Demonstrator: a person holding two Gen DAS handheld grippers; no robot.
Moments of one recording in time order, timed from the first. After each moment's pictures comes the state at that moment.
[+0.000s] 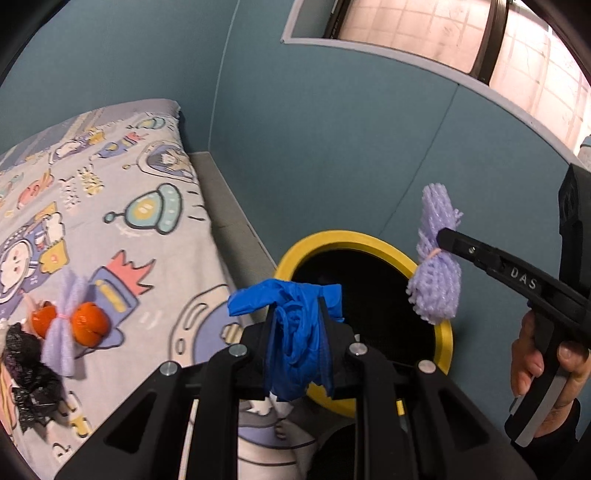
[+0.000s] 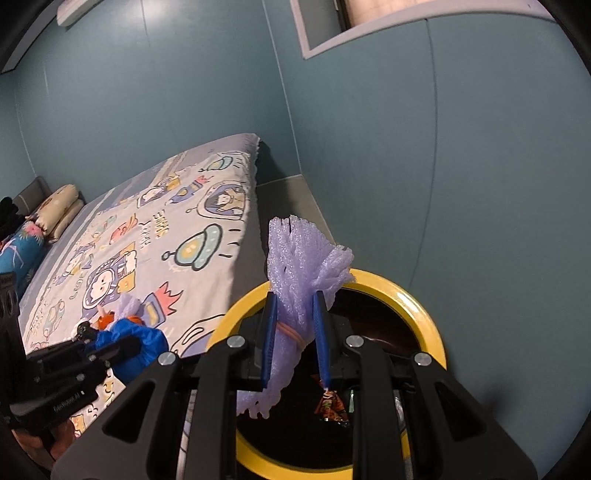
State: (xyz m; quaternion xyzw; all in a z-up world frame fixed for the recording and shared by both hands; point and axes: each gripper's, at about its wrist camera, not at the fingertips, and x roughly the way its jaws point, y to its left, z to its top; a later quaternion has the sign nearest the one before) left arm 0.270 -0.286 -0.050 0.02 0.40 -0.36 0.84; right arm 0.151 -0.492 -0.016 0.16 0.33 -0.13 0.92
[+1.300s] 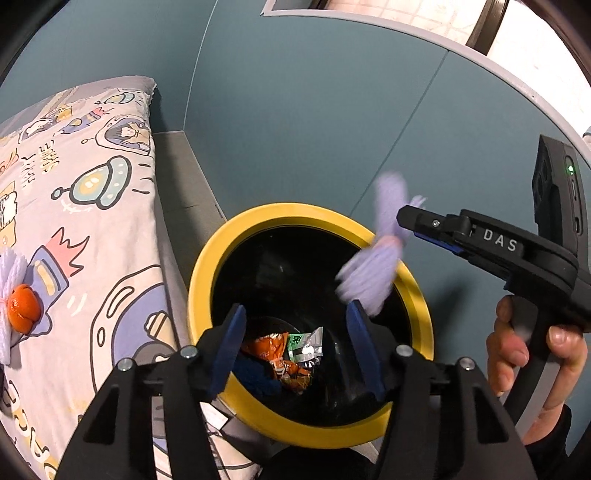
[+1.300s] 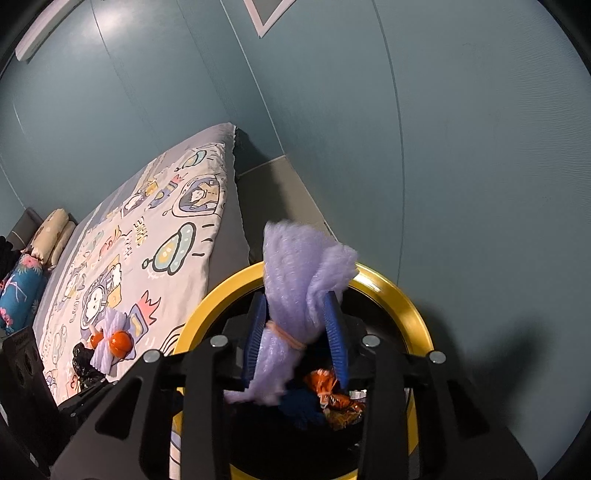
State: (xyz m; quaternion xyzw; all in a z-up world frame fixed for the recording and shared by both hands) left arm 0.261 -0.341 -0.085 0.00 0.42 -0.39 0.82; right arm 0.162 -0.545 -0.049 0.22 0.35 -0.14 0.90
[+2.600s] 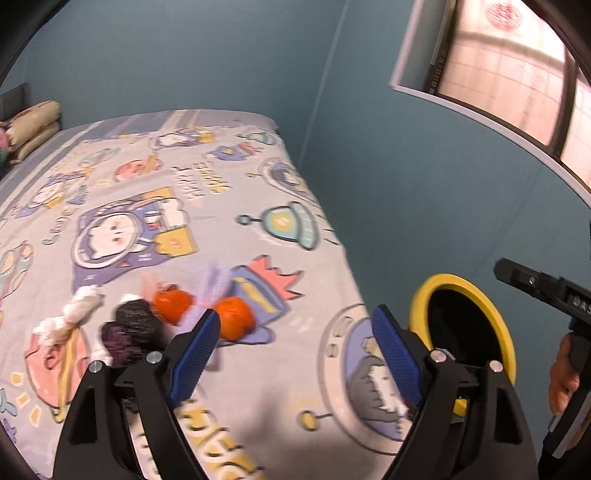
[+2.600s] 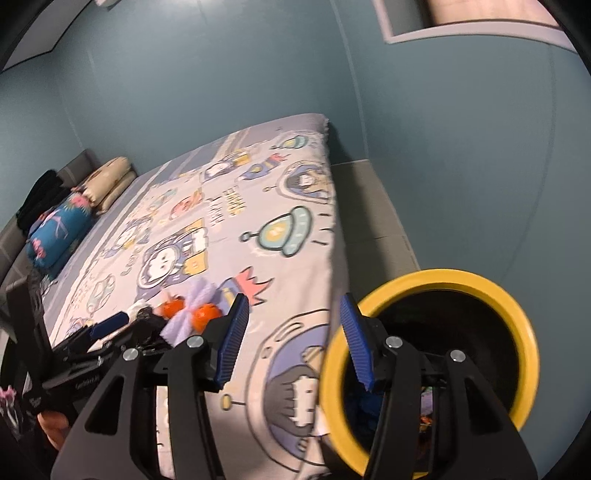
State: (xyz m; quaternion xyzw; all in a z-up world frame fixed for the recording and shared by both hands) left arm 0.310 -0.121 -0.044 -0.04 0.37 -0.21 0.91; right arm 0.210 -0.379 0.000 0.14 0.35 0.01 0.93
